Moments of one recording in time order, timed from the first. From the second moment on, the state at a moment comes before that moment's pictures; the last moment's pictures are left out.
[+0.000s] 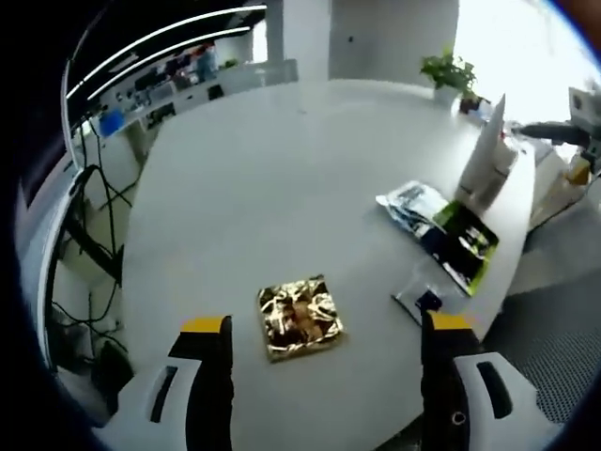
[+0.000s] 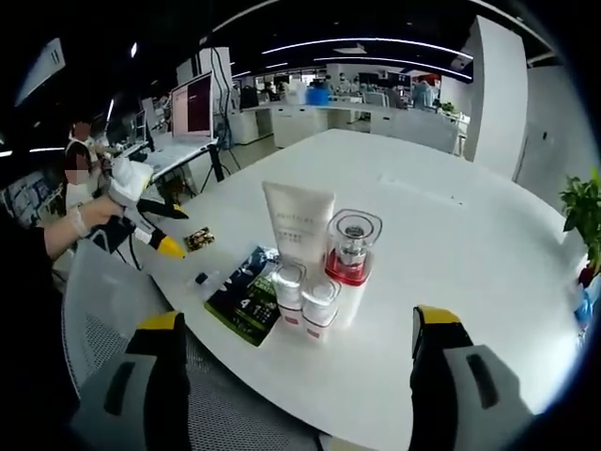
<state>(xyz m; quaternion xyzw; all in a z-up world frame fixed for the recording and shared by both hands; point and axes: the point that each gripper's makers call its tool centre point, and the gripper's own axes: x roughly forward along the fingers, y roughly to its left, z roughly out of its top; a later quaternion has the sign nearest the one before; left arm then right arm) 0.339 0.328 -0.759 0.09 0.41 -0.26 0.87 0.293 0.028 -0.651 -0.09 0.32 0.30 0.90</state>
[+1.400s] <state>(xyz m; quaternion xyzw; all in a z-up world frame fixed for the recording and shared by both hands) 0.351 0.335 -0.782 0.12 0.46 -0.23 0.85 0.313 0.021 -0.664 -0.07 0.32 0.29 0.90</state>
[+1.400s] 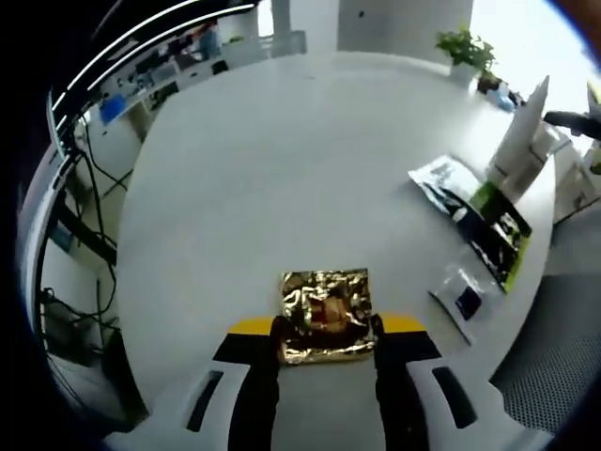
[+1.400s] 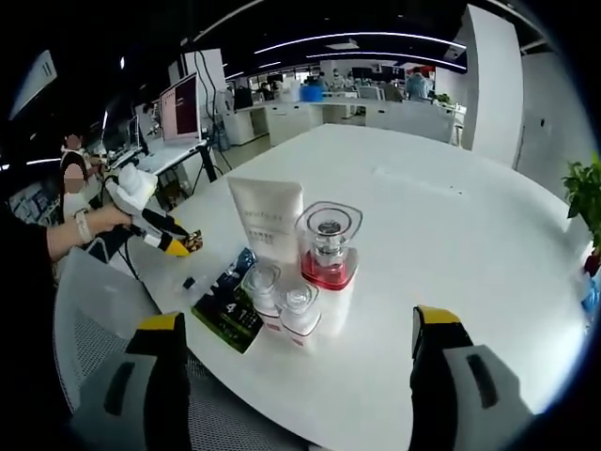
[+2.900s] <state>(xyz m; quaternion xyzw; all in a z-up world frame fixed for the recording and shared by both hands) 0.371 0.228 -0.784 0.33 0.38 -0.56 0.66 0.310 0.015 -0.671 -0.07 0.35 0.28 0.89</state>
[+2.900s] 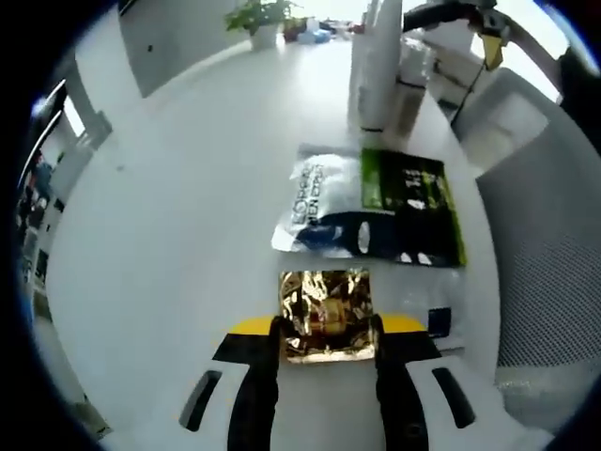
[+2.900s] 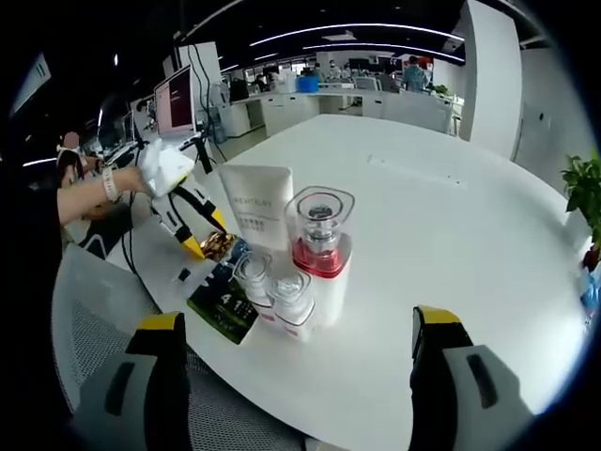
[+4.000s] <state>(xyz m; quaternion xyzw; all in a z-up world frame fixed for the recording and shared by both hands) 0.377 0.220 -0.784 0.37 0.37 -0.59 0.62 0.313 0.004 -0.675 -0.07 0.35 0.27 0.89</state>
